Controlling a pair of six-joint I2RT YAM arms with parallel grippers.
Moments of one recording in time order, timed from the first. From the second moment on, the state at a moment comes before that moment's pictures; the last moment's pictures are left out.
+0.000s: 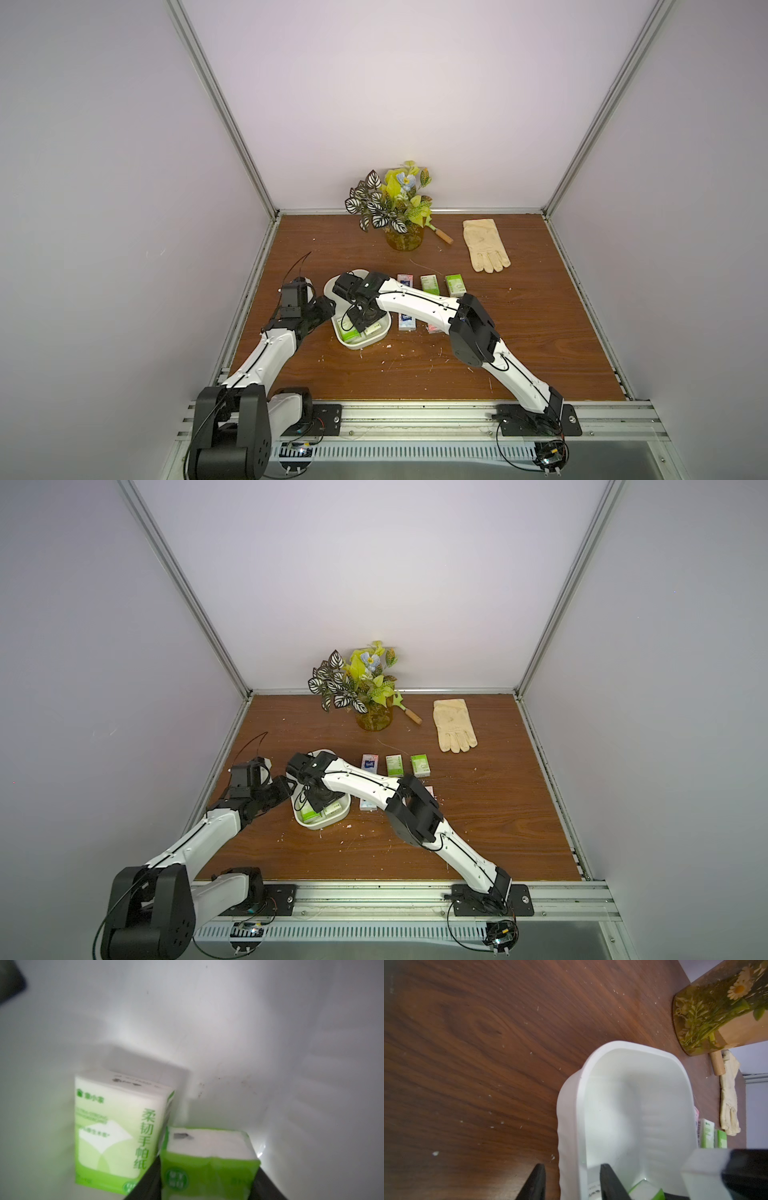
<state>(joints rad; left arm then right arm) 0.04 1.12 0.46 -0.16 0.28 -0.54 1.10 2.45 2.25 -1.12 0.13 0.43</state>
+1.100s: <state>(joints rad) 0.09 1.11 0.62 -0.20 0.25 -0.41 1.10 1.80 1.56 -1.04 0.16 0.67</state>
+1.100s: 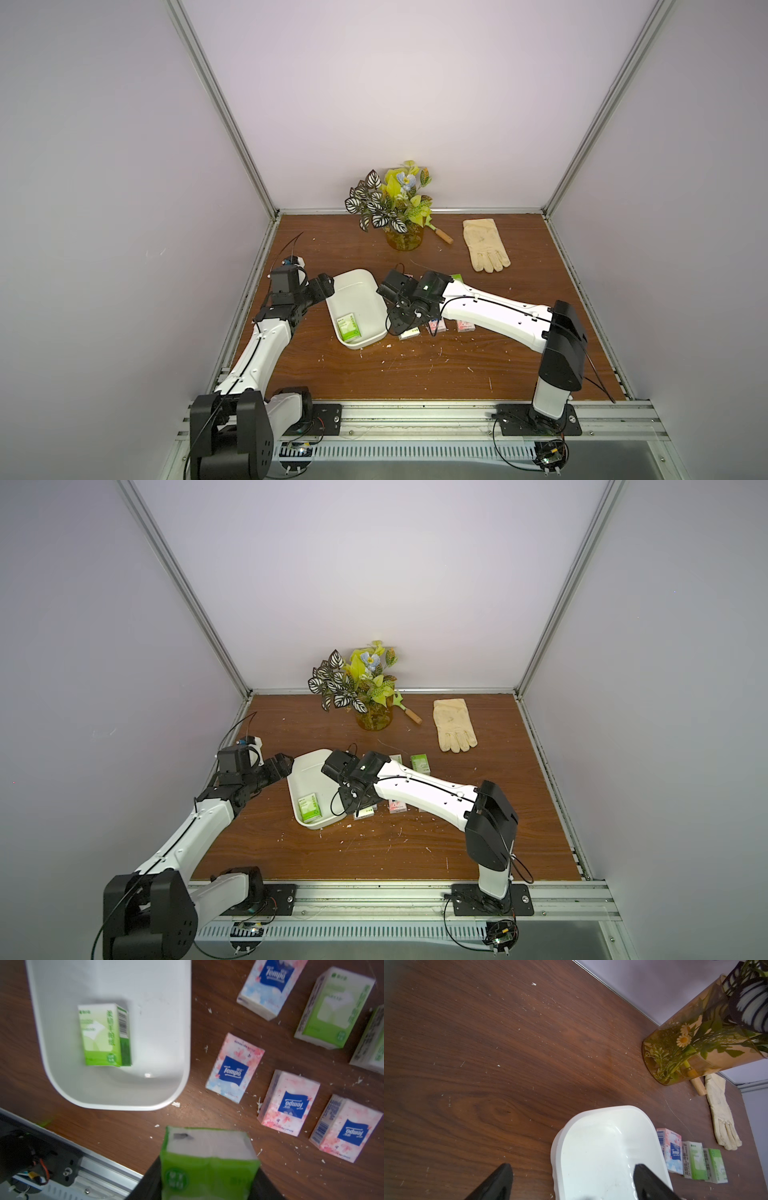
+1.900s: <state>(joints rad) 0.09 1.13 0.60 -0.19 0.23 -0.41 1.12 1.91 1.30 -0.81 0.04 0.69</state>
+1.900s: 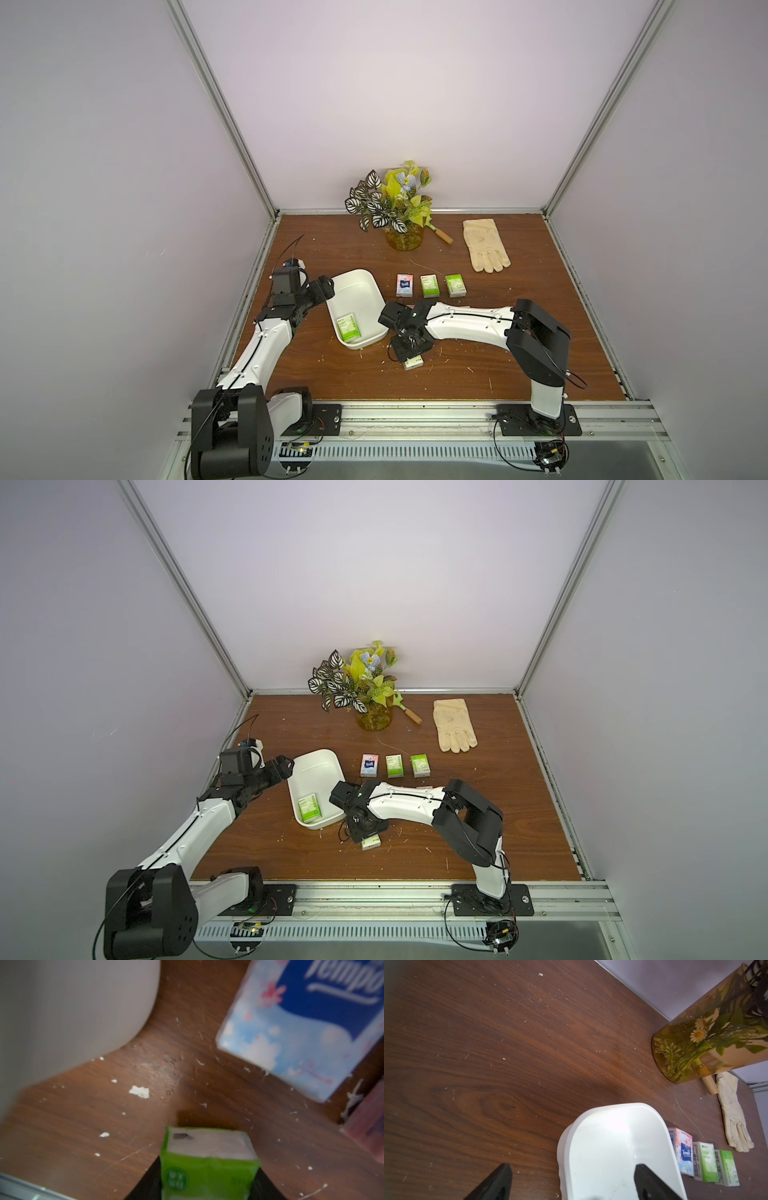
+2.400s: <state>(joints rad) 0.09 1.15 0.60 -0.19 0.23 -0.40 1.12 1.90 1.31 -0.81 0.04 0.68</state>
